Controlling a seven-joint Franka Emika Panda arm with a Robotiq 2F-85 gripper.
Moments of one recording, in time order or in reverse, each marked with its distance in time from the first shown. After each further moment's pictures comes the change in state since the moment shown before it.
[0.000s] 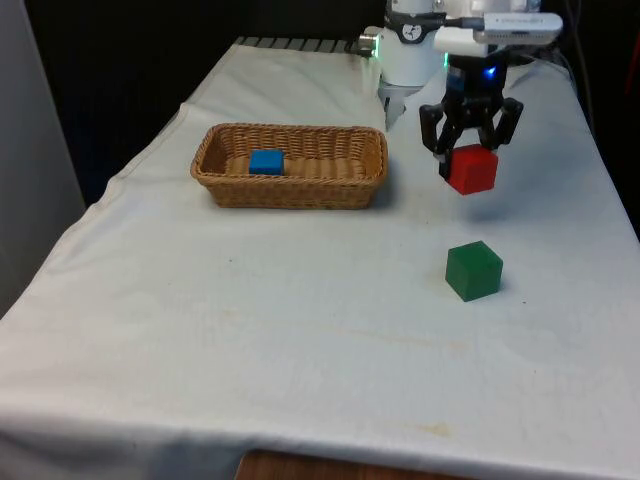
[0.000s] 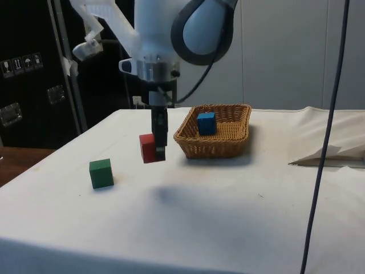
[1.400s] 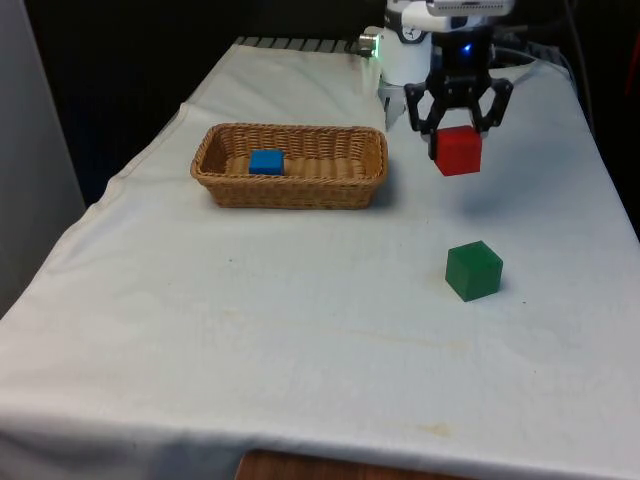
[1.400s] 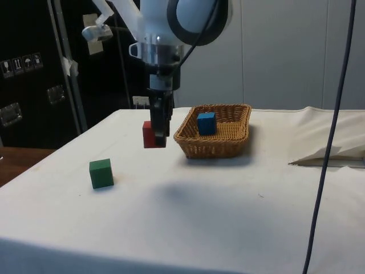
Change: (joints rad) arm -0.005 -0.077 -0.033 -0.027 0.125 -0.044 0.078
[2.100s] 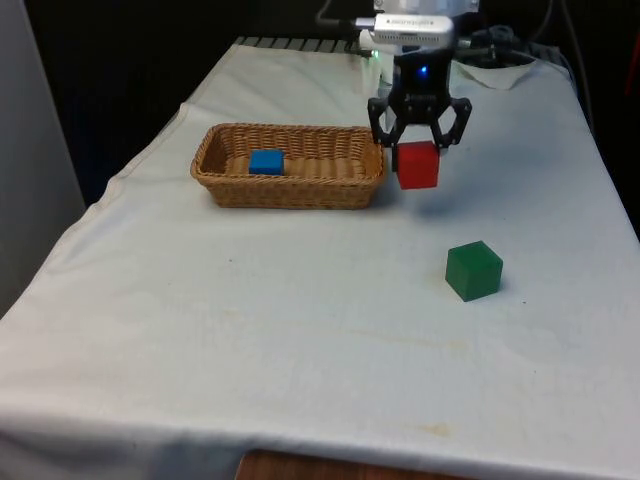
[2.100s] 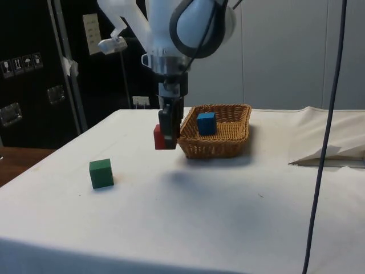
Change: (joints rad) arm -0.004 0.061 -0.082 0.000 0.010 0.023 -0.001
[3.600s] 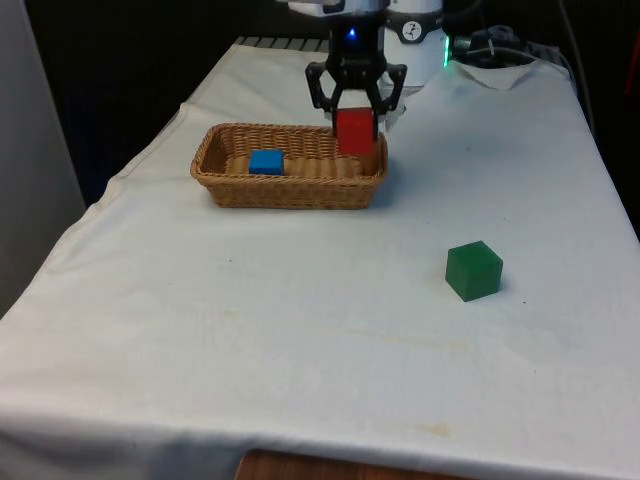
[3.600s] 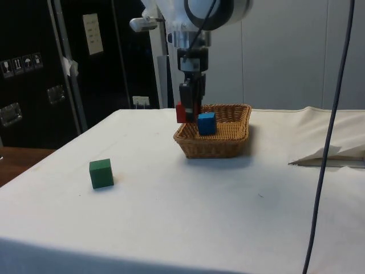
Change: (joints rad) arm -0.001 -0.139 -0.190 -0.070 0.008 -0.092 -0.086
